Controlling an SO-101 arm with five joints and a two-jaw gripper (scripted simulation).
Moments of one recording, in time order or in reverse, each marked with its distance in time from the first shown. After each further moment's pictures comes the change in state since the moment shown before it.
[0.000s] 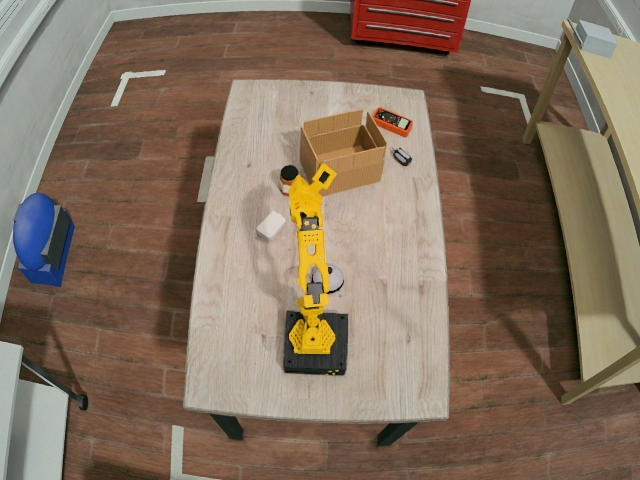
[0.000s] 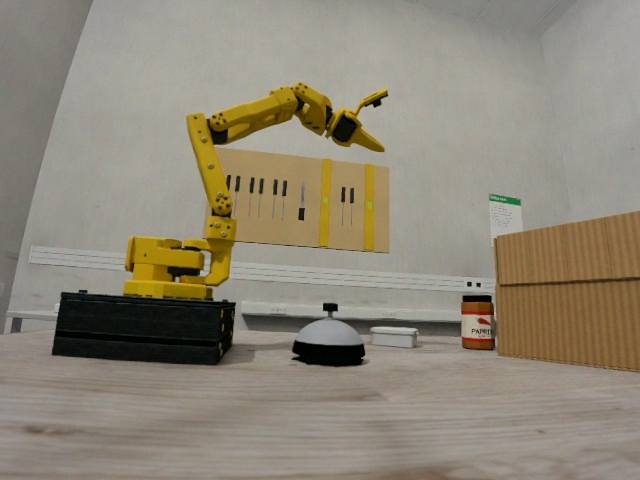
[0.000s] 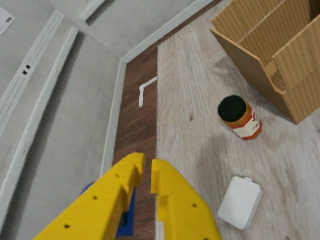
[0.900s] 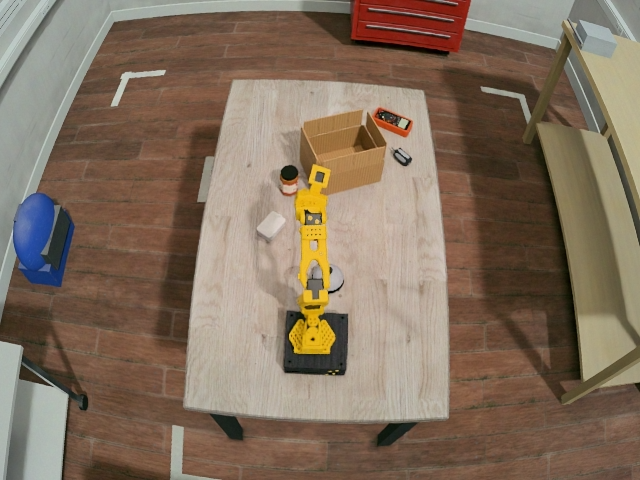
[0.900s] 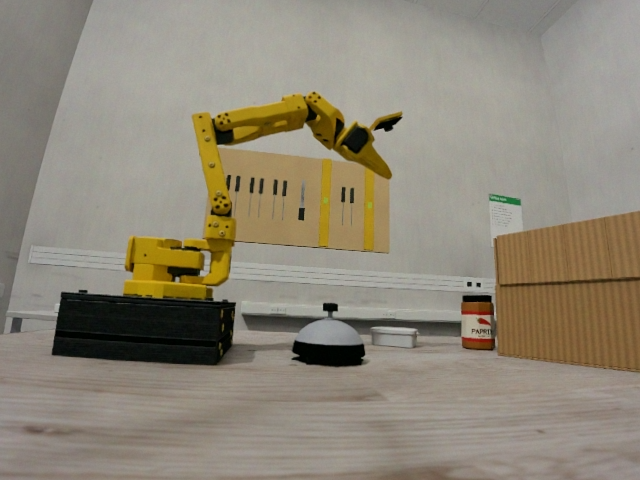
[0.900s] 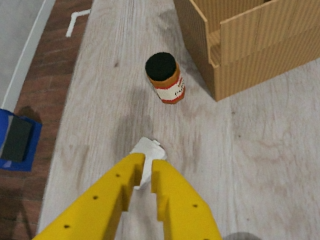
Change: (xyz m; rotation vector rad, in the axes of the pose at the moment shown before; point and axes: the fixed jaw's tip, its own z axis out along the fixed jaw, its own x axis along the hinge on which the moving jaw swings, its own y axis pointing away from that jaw) arm 0.023 -0.049 0.022 0.183 0.167 -0.438
